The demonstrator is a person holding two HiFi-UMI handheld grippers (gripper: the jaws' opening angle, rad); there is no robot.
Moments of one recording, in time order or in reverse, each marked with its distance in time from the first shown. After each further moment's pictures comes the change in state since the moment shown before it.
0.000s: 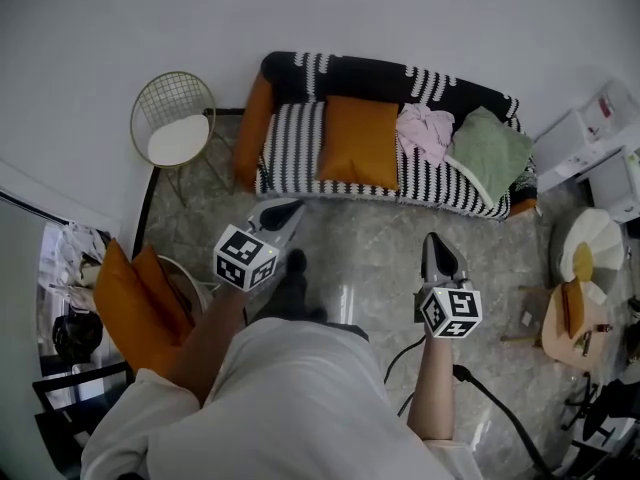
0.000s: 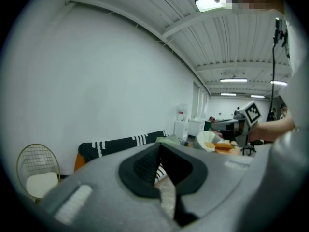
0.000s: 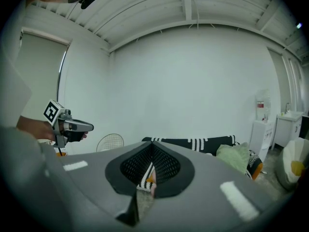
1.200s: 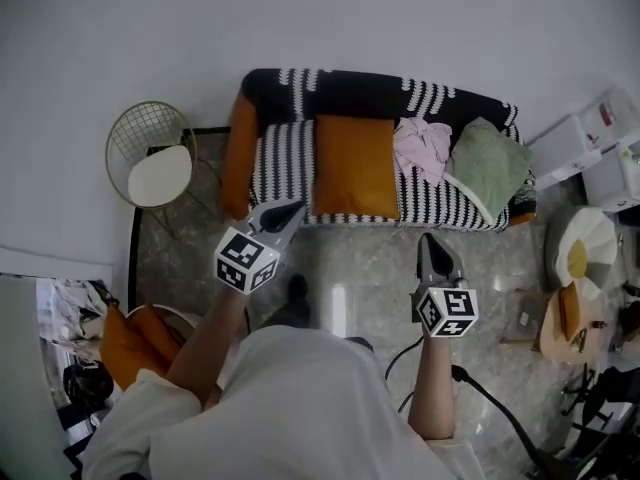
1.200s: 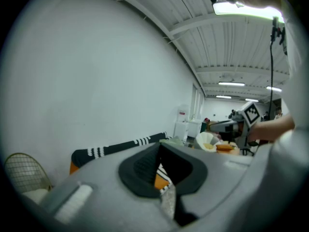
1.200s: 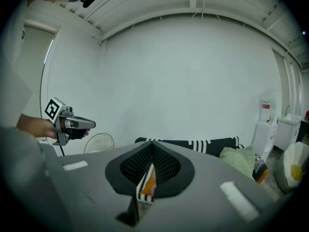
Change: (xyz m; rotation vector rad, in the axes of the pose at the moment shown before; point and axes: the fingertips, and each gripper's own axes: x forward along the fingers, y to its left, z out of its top) left arm 0.125 0.204 0.045 -0.009 0.008 -0.094; right arm 0.224 -0.015 0.051 -0.002 0.061 -0.064
